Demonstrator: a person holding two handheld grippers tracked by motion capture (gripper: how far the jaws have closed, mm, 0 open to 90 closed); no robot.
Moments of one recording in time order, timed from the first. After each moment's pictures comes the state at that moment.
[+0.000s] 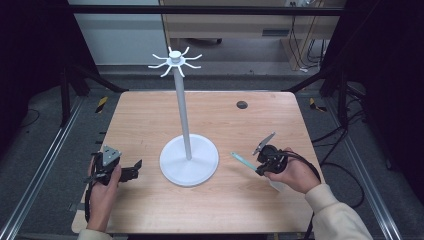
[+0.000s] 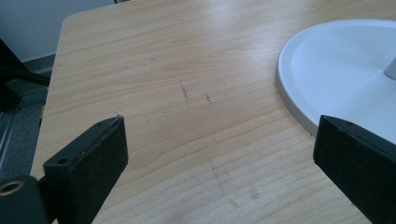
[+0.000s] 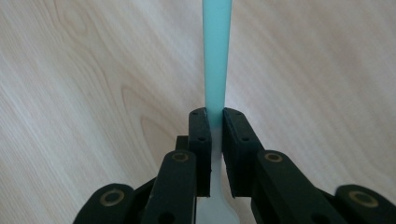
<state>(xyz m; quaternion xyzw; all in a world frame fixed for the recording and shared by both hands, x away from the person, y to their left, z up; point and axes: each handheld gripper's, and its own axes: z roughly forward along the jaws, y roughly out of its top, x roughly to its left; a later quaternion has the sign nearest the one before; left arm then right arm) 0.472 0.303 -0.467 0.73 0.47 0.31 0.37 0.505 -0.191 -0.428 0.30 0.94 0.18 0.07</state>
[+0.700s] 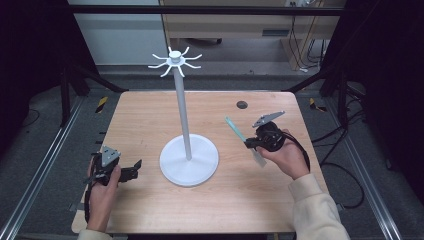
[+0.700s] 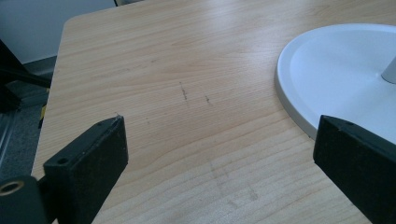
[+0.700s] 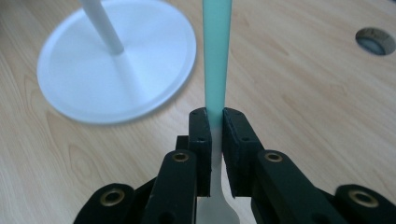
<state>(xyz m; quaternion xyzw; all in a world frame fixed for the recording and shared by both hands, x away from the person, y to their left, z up) 0.470 0.303 -0.466 0.73 0.47 0.31 0.38 0.540 -0.181 -0.386 0.34 0.87 0.35 0.12</state>
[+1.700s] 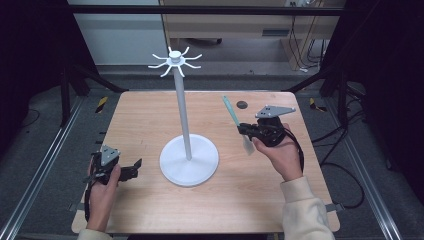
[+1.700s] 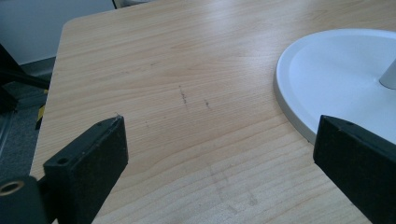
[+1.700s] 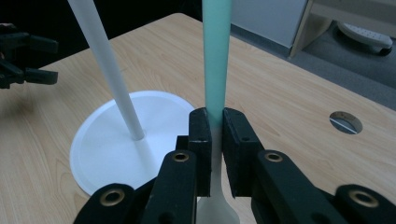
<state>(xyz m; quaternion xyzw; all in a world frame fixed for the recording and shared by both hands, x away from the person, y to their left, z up) 0.472 0.304 -0.465 0.73 0.47 0.31 0.39 0.521 -0.169 -0.347 0.33 0.80 0.47 0.18</state>
